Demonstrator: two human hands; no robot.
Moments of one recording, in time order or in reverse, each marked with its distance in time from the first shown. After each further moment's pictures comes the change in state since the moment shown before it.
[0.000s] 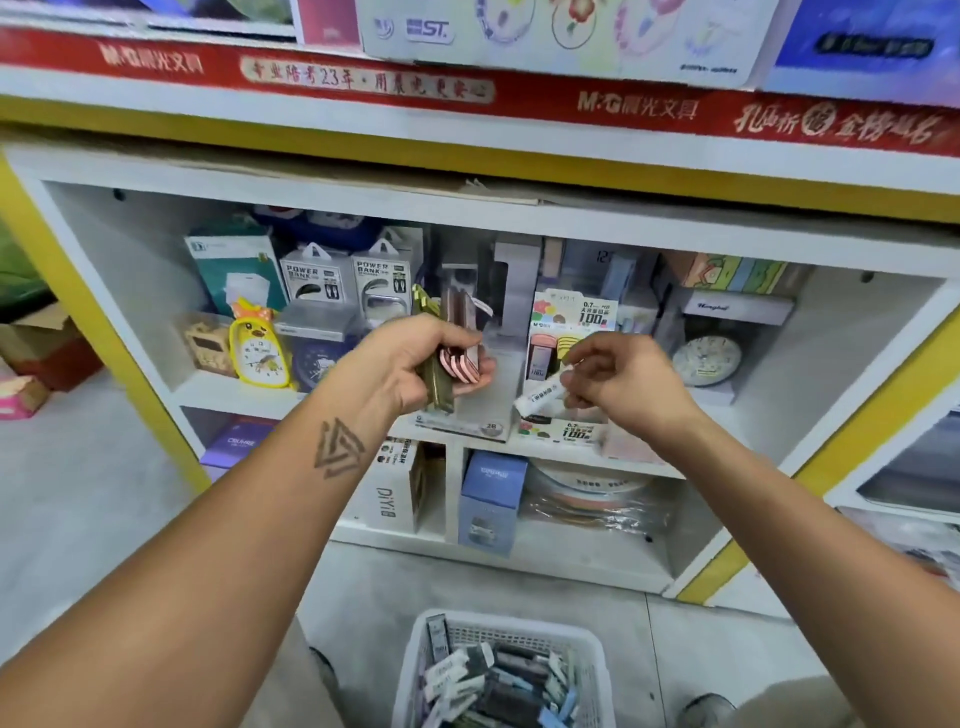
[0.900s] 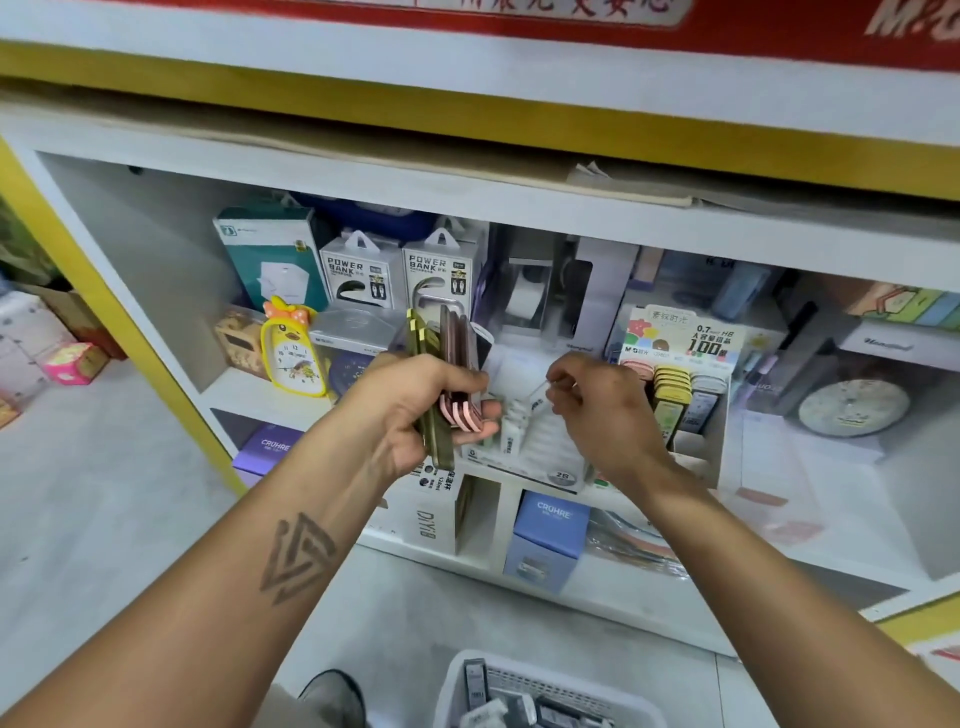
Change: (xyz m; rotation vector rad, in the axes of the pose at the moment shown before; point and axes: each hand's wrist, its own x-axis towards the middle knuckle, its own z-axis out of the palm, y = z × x) left_hand 0.040 -0.001 -0.065 -0.081 0.216 0.021; right_hand 0.094 0.034 0.108 -0.408 0.017 -0.394
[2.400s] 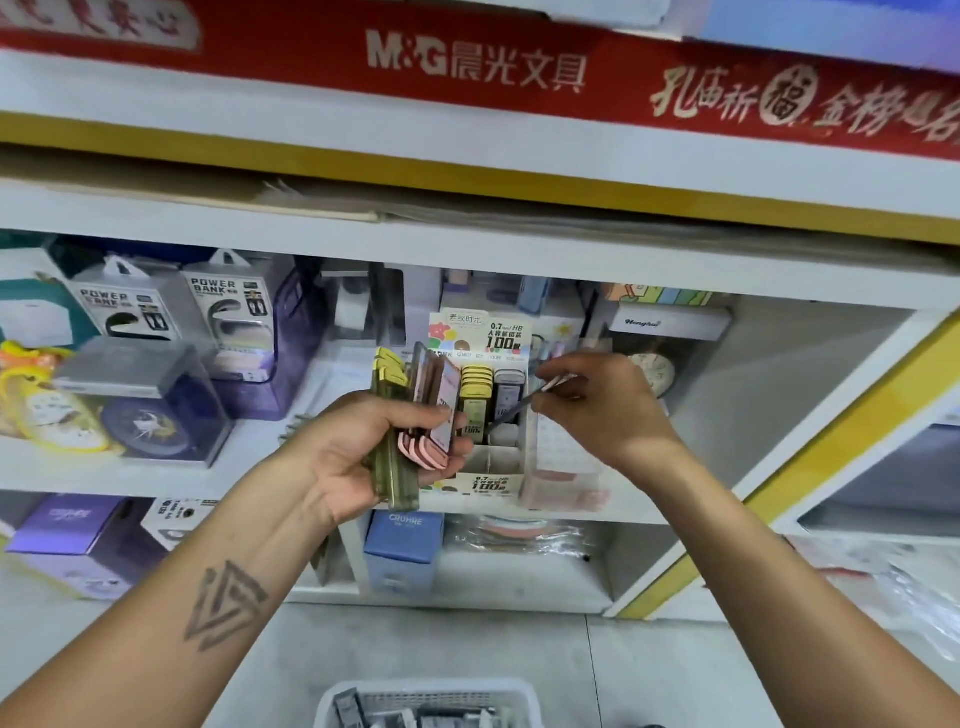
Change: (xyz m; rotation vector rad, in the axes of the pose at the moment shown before) left_hand -0.001 -0.045 0.116 -0.024 -0.339 -0.169; right_hand -0.050 0.071 -0.150 0.108 0.005 0.407
